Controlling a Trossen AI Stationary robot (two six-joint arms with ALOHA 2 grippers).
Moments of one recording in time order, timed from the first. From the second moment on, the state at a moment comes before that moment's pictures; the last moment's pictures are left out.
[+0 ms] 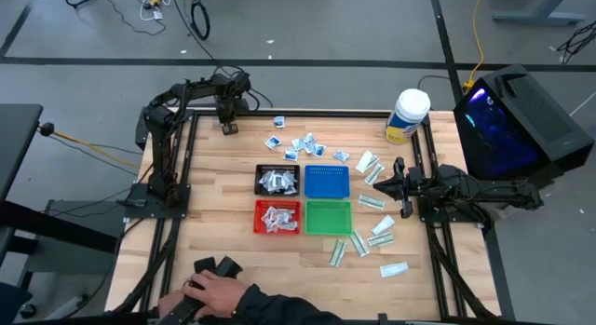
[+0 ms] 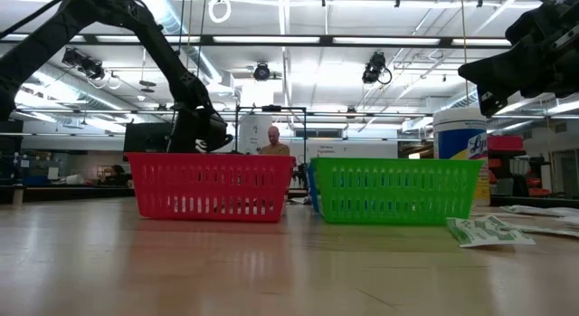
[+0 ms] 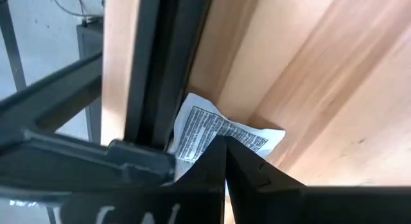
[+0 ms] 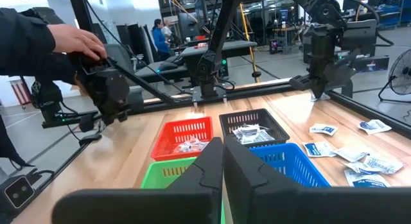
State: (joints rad) left arm 1.00 2.08 1.39 -0.89 -0.27 0.69; right arm 0.00 0.01 0.02 0.01 -0.02 0.14
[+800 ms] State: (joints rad) left arm 0.85 2.05 1.41 -0.96 -0.06 0.64; right arm -0.01 0.01 0.02 0.01 -0.02 0.14
